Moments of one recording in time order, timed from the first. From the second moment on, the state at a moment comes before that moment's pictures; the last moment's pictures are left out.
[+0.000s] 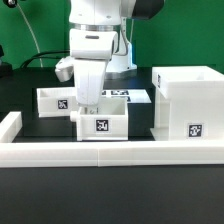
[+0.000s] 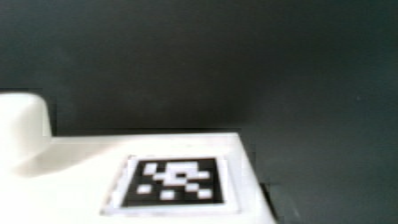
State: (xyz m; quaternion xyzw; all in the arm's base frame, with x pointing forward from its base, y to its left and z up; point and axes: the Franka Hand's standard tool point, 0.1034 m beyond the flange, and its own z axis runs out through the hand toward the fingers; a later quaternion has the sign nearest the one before) arm 0.505 -0.063 0.025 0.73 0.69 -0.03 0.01
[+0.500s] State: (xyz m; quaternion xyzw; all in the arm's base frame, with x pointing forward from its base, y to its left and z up) arm 0.521 -0.049 0.025 0.73 0.69 -0.02 0.02
